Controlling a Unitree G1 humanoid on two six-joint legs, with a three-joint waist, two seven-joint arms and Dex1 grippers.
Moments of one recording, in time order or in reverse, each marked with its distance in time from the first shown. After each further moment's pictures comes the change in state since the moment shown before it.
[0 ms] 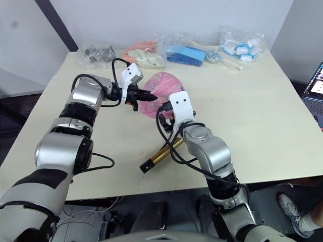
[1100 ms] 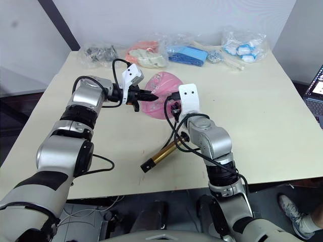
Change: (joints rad) left arm 0.030 0.003 0.008 -0.044 -0.017 -0.009 0.023; right arm -0.092 -0.005 -0.083 0.154 0.024 -0.047 -0.026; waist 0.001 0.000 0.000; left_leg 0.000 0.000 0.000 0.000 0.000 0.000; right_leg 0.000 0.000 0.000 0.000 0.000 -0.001
